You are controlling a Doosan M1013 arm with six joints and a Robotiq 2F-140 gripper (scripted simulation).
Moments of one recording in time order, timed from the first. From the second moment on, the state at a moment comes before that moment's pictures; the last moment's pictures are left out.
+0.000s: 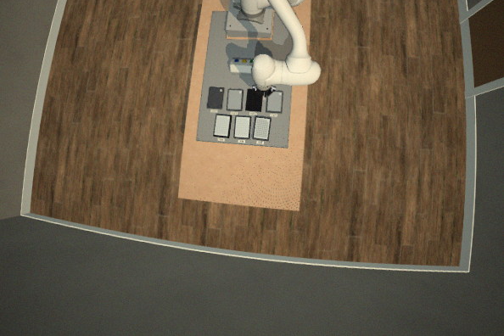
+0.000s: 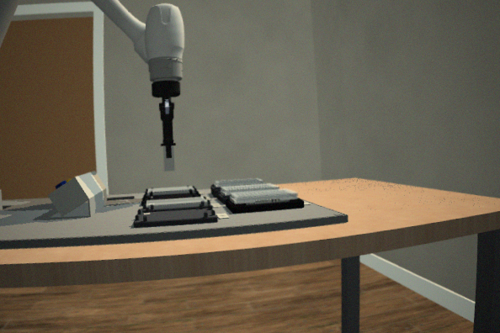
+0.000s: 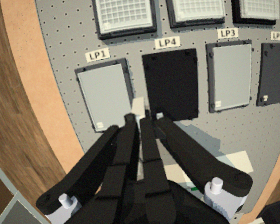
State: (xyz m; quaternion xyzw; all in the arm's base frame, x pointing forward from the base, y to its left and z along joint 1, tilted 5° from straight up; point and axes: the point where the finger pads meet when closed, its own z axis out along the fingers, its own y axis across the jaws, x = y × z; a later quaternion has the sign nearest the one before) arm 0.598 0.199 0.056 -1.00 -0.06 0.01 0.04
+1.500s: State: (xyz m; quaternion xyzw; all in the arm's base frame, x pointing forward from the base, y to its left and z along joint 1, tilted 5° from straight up) arm 0.788 0.159 0.049 -1.00 -0.06 0.01 0.04
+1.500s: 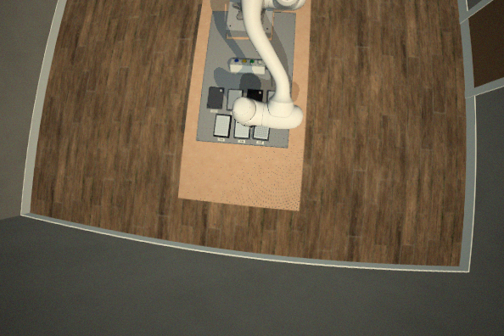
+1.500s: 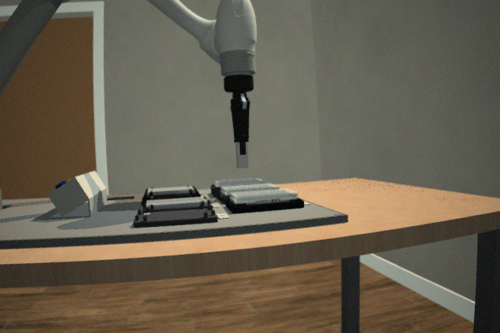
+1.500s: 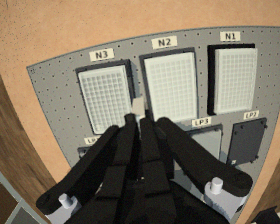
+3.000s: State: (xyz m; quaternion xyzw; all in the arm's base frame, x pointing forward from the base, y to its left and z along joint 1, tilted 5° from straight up) arm 0.793 0.052 0.041 -1.00 -0.06 0.01 0.04
